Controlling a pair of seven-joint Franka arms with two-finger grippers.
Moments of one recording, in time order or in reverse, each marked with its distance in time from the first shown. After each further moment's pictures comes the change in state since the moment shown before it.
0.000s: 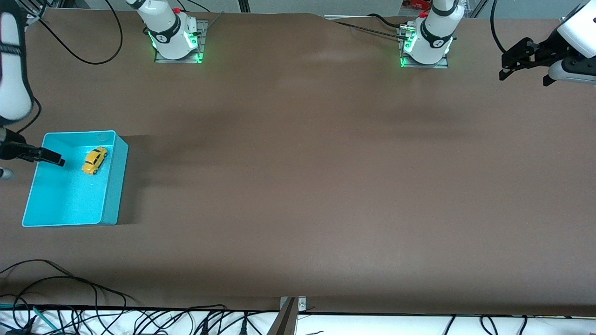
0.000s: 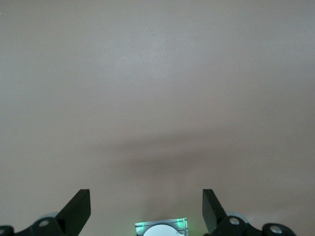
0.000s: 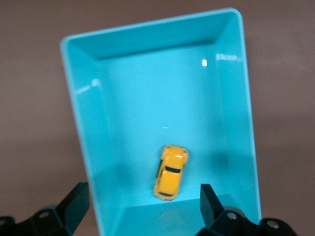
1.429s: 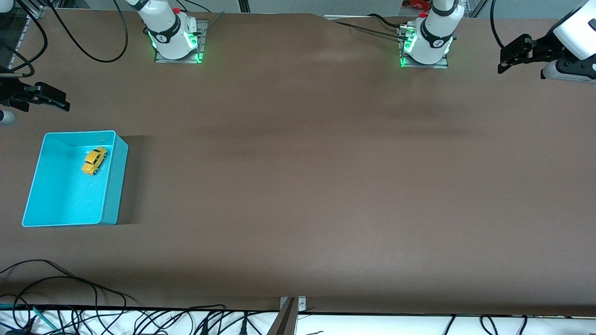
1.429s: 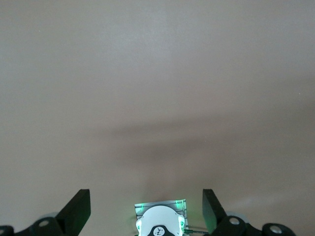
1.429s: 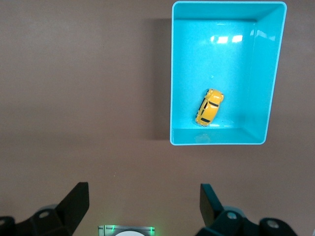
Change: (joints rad) left arm 0.010 0.006 0.005 0.000 0.000 -0.072 -0.002; right arm 0.025 -0.220 0.228 0.200 -0.149 -0.550 0.166
